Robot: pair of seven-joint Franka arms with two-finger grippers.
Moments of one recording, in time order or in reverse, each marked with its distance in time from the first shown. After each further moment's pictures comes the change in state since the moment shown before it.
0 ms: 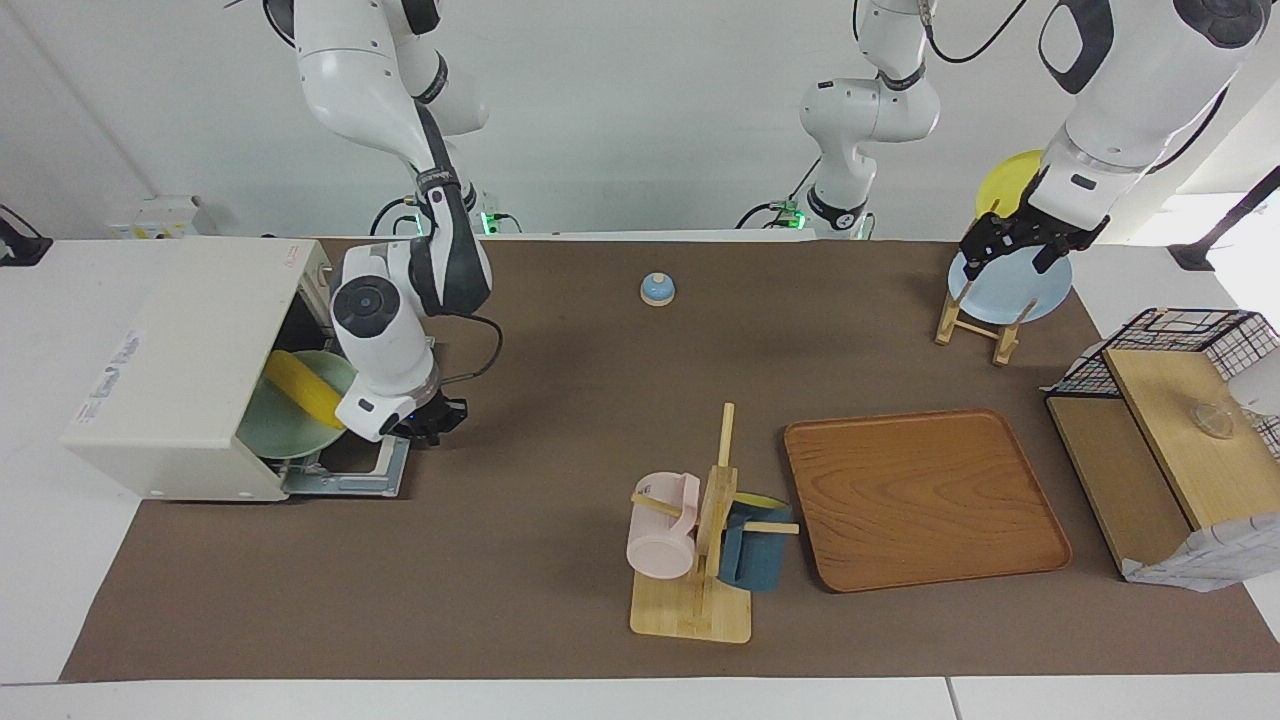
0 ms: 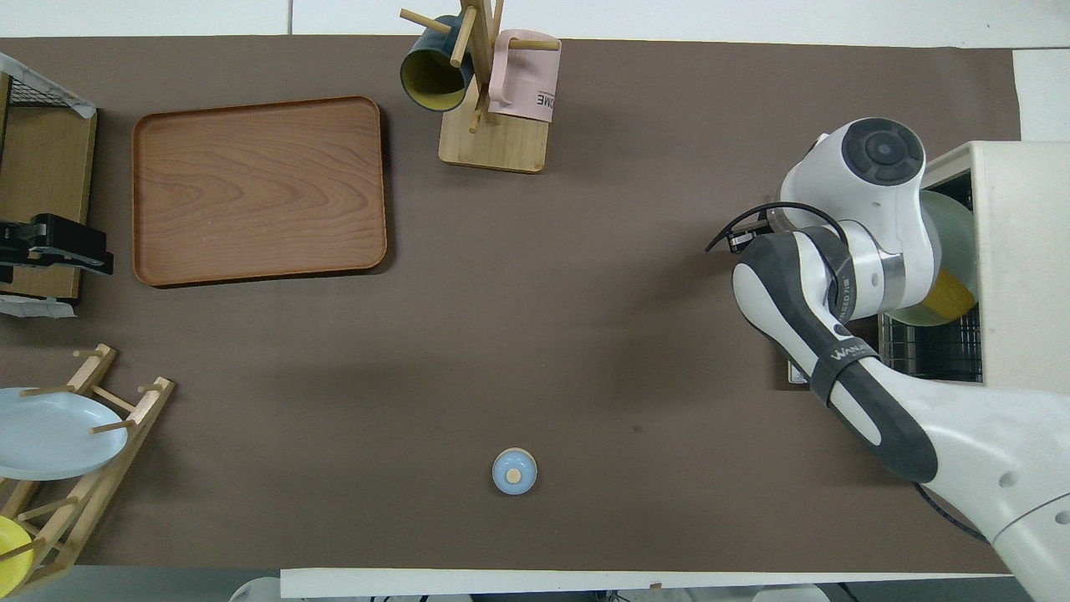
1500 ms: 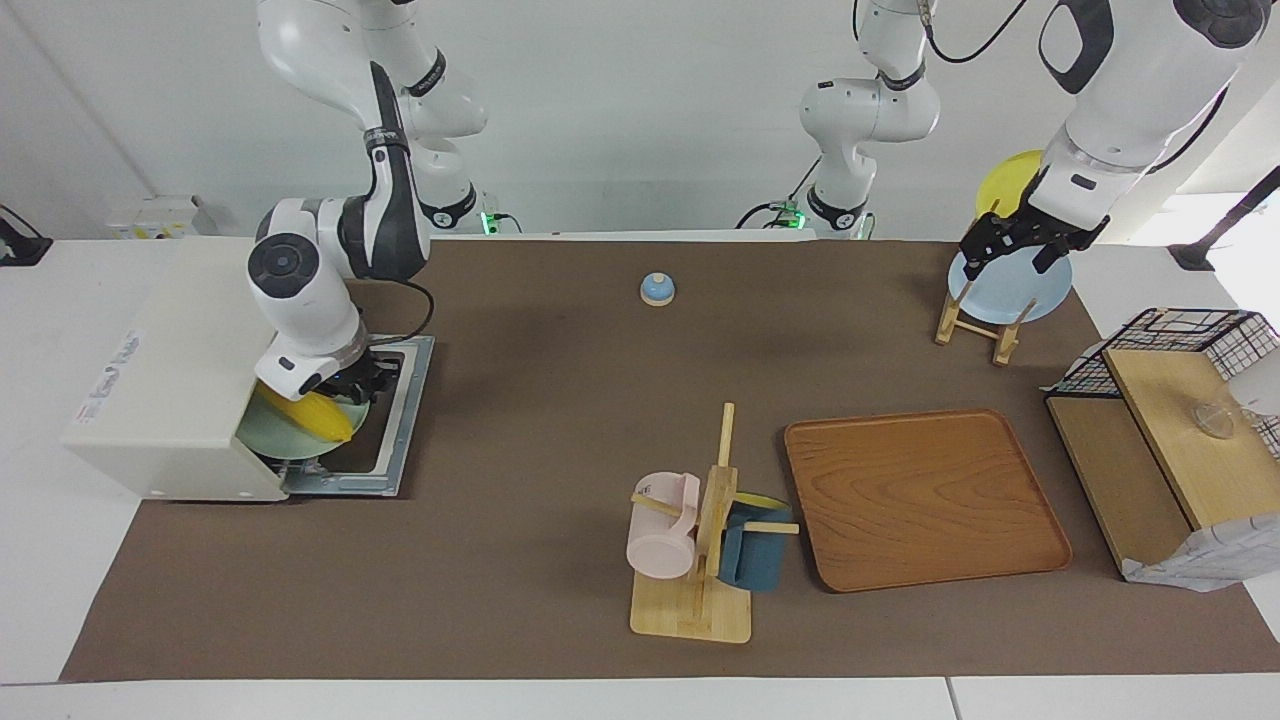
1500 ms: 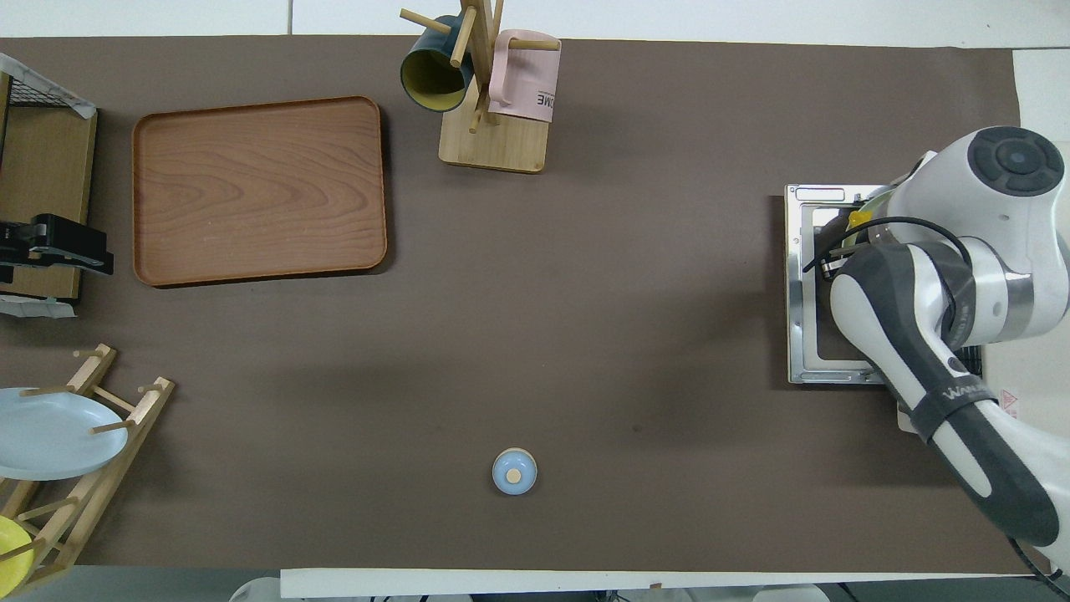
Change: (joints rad) left arm 0.000 0.000 0.000 0.000 0.000 0.000 0.000; right arm -0.119 -0.185 -0.006 -0.102 -0.119 -0.145 -0.111
